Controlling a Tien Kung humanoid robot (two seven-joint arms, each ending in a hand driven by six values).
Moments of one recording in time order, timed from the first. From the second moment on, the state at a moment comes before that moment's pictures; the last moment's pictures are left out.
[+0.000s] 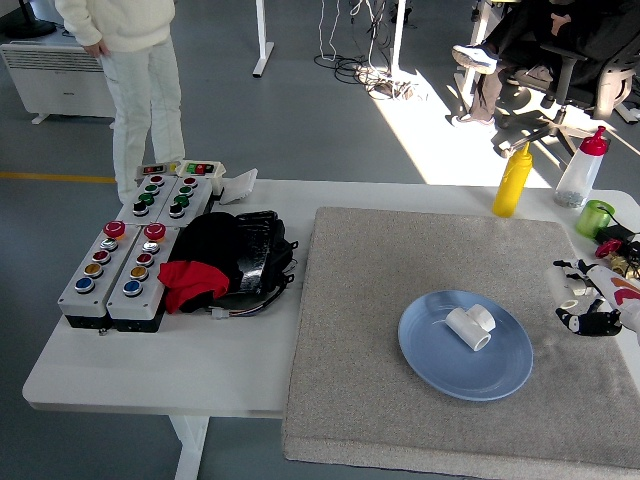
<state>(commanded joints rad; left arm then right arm) -0.23 0.00 -1.68 -0.32 1.57 0.14 0.61 0.60 -0.52 0.87 1.05 -1.56 -0.13 -0.02</state>
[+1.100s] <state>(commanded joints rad) -0.23 0.00 -1.68 -0.32 1.57 0.14 0.61 0.58 -0.51 0.65 1.47 -1.66 0.05 -0.20</state>
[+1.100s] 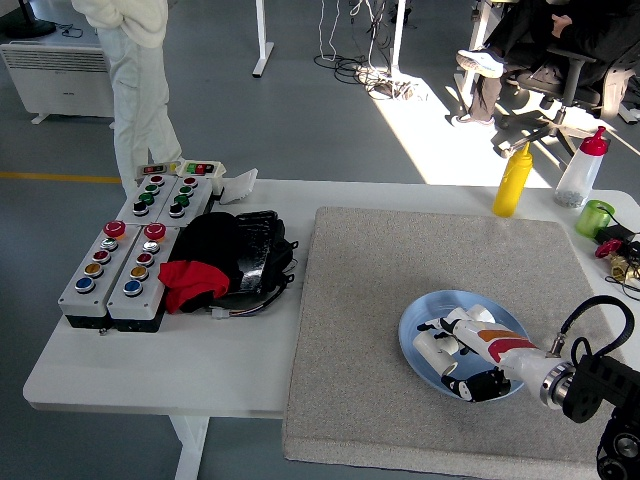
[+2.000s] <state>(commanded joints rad) -0.22 0.00 -1.68 -0.32 1.58 0.14 0.62 0.56 -0.50 0.73 1.47 -1.67 0.06 -0.19</state>
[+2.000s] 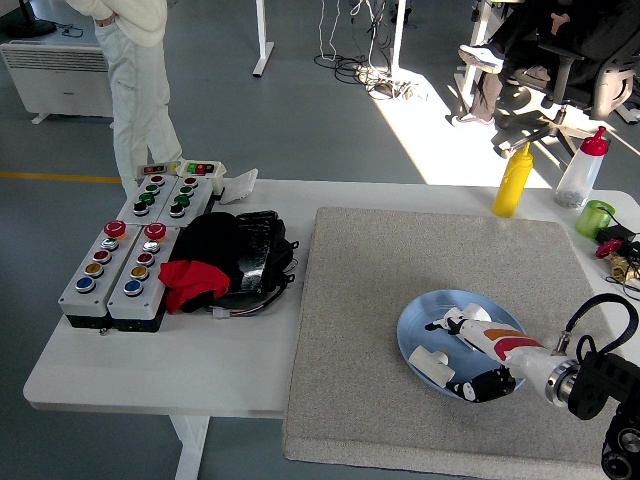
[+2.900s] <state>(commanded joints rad) -0.22 0.00 -1.68 -0.32 1.57 0.14 0.61 0.41 -0.43 1.21 1.44 -1.16 -0.35 0.11</state>
